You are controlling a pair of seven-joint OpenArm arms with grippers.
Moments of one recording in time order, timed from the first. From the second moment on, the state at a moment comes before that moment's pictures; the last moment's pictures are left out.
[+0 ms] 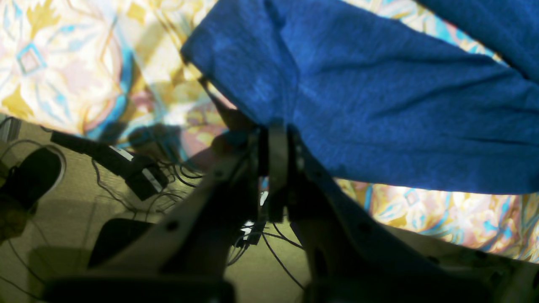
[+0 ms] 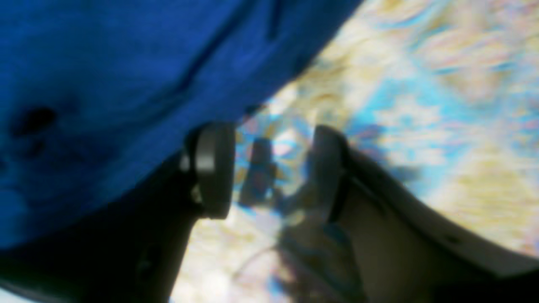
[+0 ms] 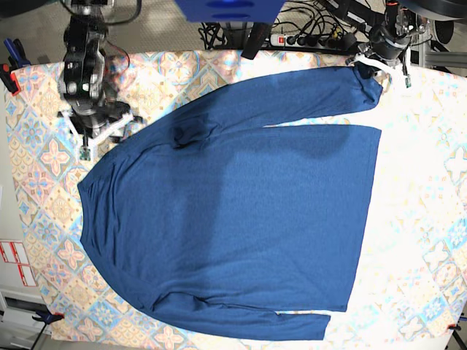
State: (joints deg) left arm 42.5 -18.1 -15.2 96.5 -44.2 -3.0 30.0; right arm -17.2 9.7 11.4 99.1 12.3 2.3 -46.4
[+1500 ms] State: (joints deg) left arm 44.1 -18.3 -15.1 96.4 -44.1 -5.8 30.0; right arm -11.1 9.5 29.8 79.3 21.5 2.5 -46.4
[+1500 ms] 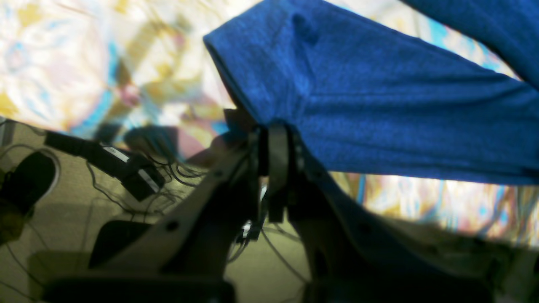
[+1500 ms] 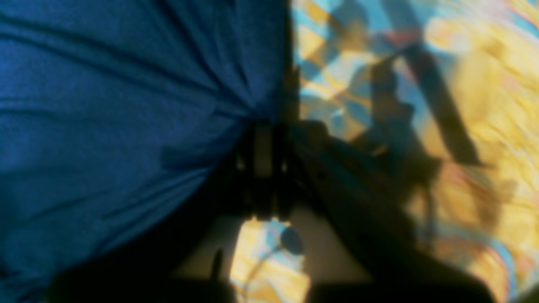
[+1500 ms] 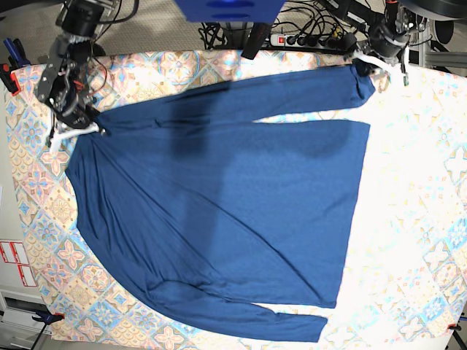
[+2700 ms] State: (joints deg) left arm 20.2 -17.9 -15.4 92.3 -38.7 -9.7 31.8; right arm -9.3 9.2 26.3 90.0 20.9 2.5 -47.0
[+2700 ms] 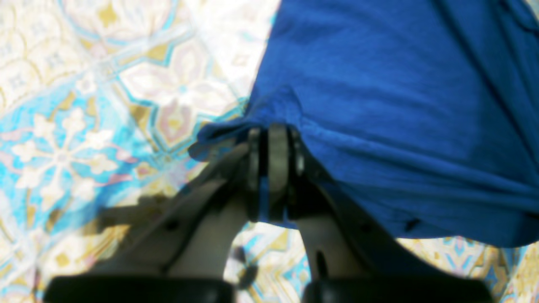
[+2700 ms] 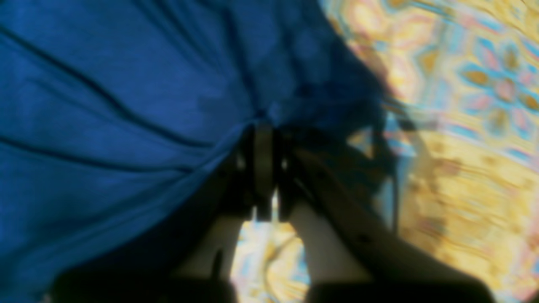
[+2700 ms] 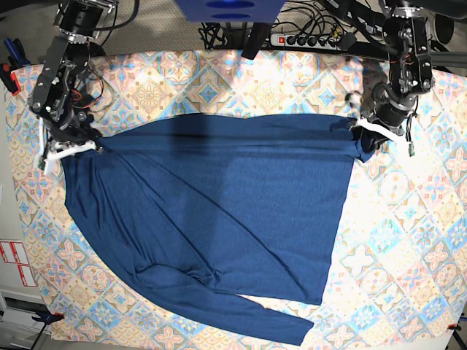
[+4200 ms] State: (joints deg) left arm 18.5 -15.6 -10.4 81.8 -38.7 -10.3 32.9; right arm -10.1 8.0 26.2 89.8 20.6 2.3 -47.1
